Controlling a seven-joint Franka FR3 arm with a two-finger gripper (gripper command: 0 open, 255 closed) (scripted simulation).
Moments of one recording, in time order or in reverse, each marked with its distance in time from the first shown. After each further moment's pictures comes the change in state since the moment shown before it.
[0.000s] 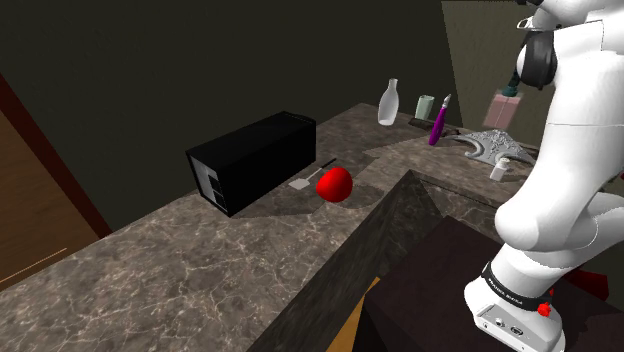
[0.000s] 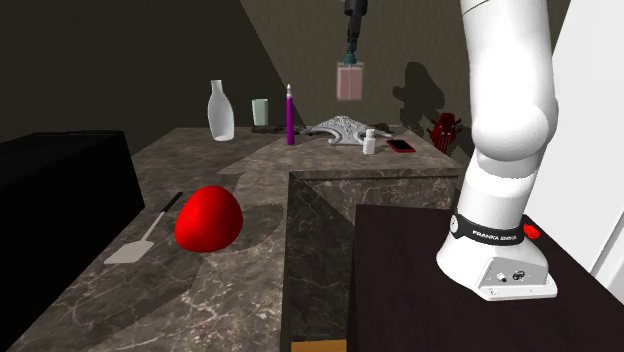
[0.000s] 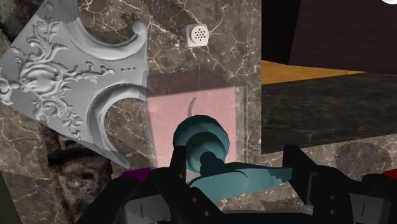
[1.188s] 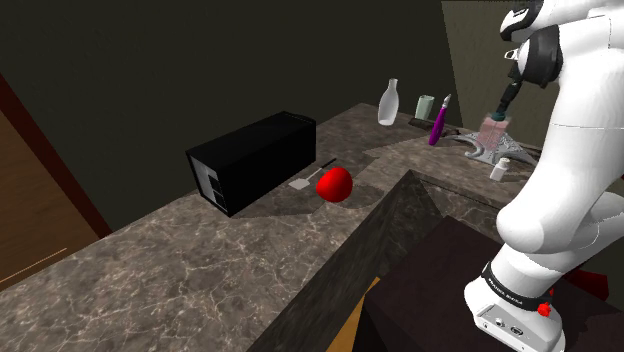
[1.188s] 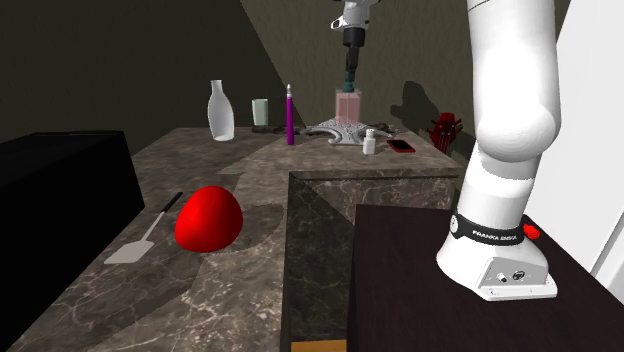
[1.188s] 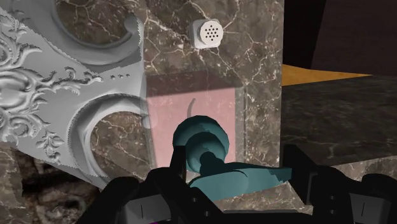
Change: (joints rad) arm 0.070 -0.051 0.003 -0.314 -0.032 0.268 -0.019
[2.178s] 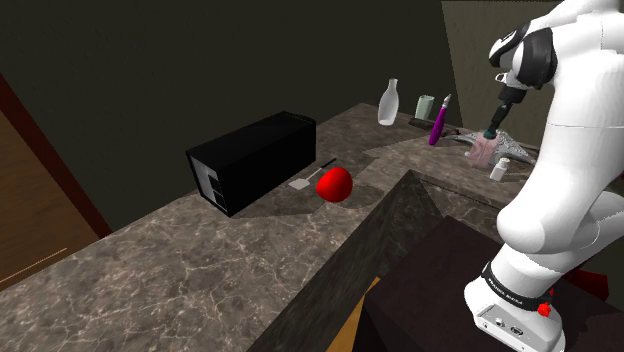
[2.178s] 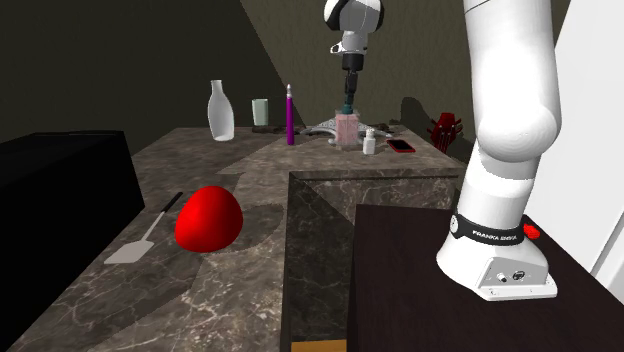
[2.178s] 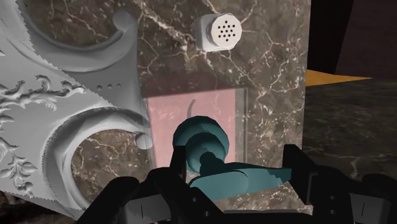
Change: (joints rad) arm 0.012 0.025 0.013 -0.172 0.026 0.187 -0.035
